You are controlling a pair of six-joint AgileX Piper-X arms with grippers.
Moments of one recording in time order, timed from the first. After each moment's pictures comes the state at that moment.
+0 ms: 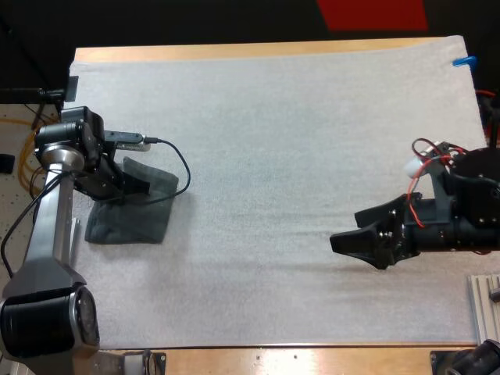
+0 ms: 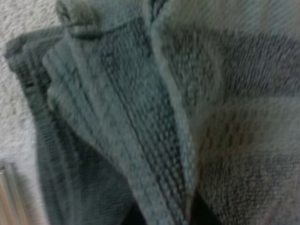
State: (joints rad) left arm 0.16 1.62 -1.25 1.22 -0.01 -1.51; right arm 0.56 0.97 -1.31 1.19 -0.66 -1.59
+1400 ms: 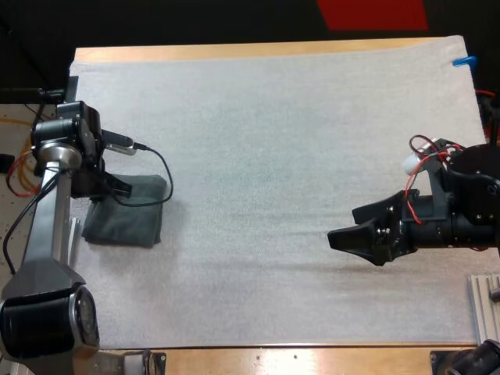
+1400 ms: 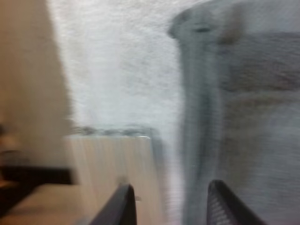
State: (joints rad) left arm 0.16 1.62 -1.28 1.23 -0.31 -1.47; right arm 0.56 0.98 -1.31 1.17 -0.66 -1.59
